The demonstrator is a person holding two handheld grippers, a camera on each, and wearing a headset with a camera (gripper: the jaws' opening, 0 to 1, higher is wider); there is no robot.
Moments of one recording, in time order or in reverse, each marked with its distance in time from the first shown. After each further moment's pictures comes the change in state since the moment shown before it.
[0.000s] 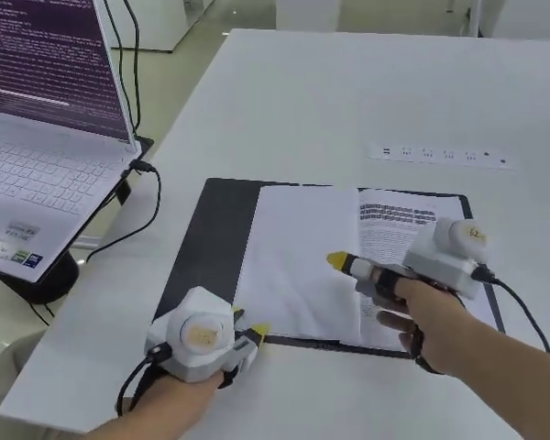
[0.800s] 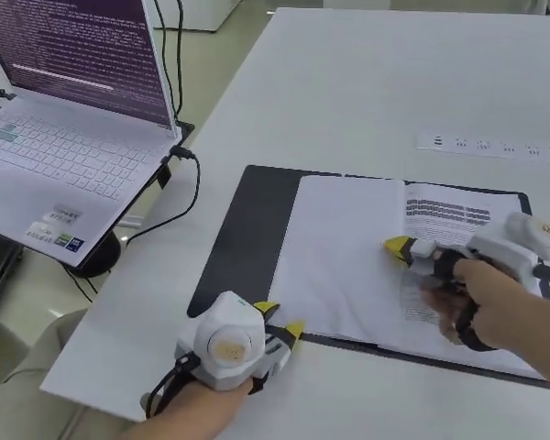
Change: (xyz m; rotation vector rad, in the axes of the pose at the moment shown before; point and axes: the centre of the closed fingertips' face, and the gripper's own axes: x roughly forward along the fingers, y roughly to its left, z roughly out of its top) left arm 0.004 0.002 0.000 -0.026 -0.026 -0.005; right arm 0.021 -0.030 0.022 0.348 -0.028 0.010
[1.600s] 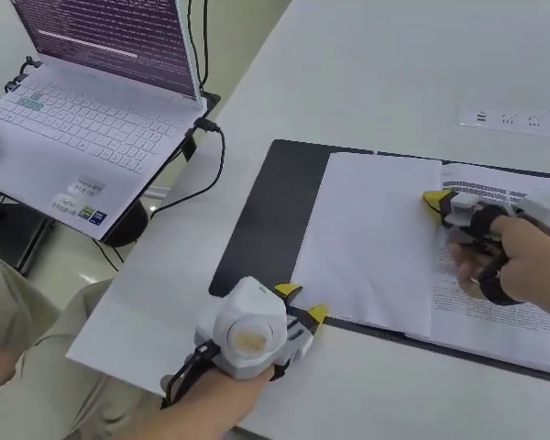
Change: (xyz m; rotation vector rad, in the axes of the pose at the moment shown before) left arm -0.001 0.000 -0.001 -0.008 -0.018 0.018; right arm 0.036 0.001 0.053 0.154 -0.107 0.034
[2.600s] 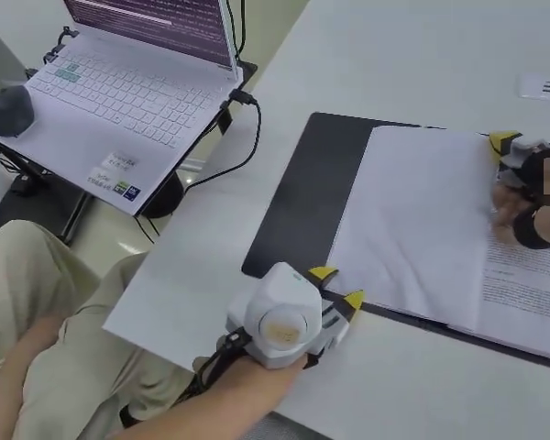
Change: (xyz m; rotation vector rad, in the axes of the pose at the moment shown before) left arm 0.000 0.000 0.000 -0.006 -0.010 0.008; right arm 0.039 0.000 0.063 0.114 -0.280 0.010
